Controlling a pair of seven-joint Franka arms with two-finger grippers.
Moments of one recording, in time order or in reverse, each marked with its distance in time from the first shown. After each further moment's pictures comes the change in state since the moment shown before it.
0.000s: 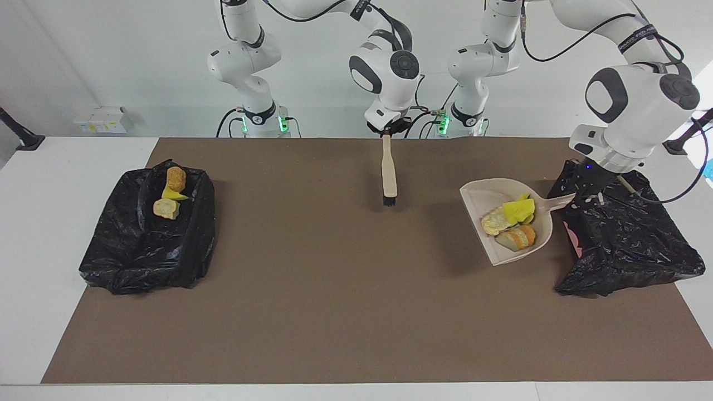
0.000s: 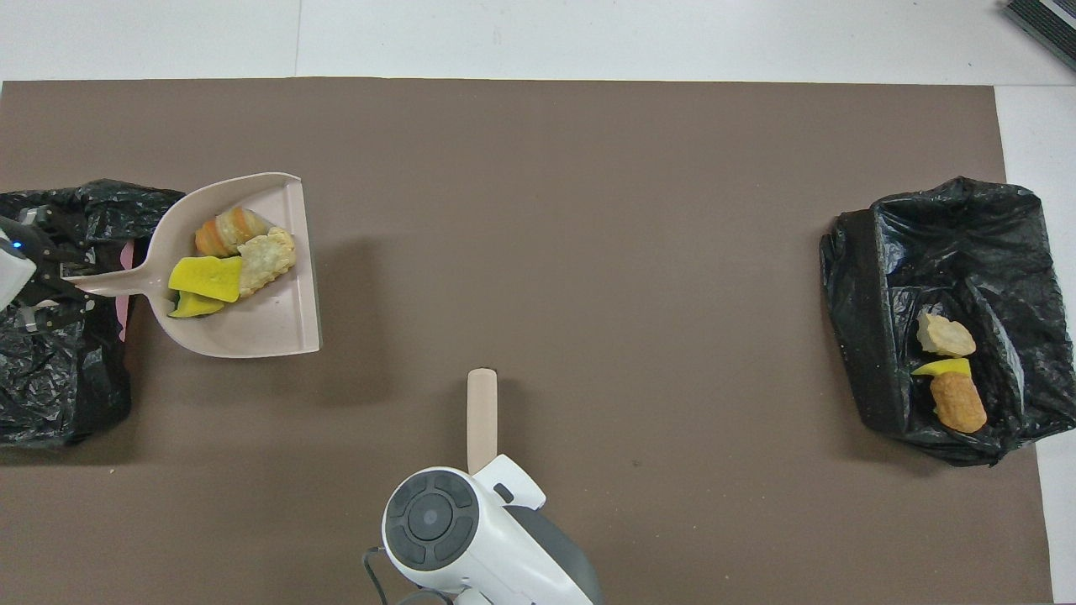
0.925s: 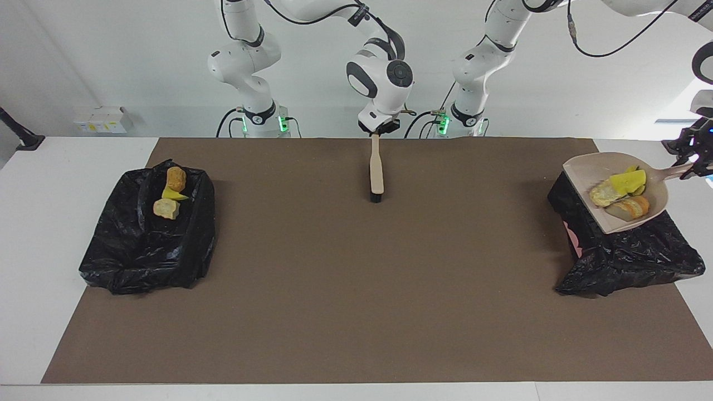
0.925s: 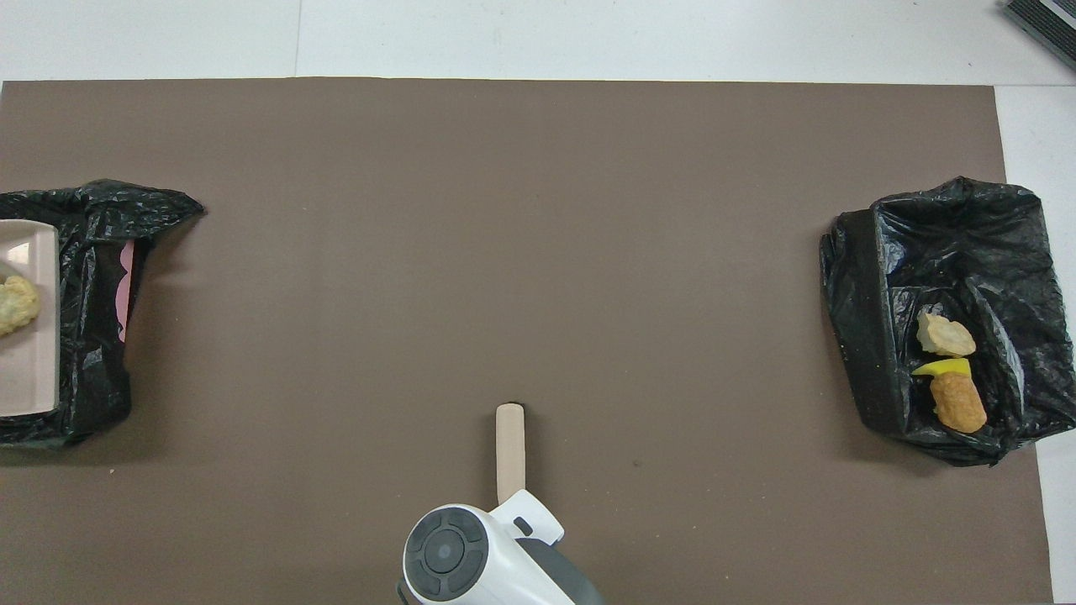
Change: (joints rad) left arm 0.389 0.108 0.004 0.240 0.193 -0.017 0.403; right arm 0.029 -0.045 0.000 -0.142 0.001 0.009 0.024
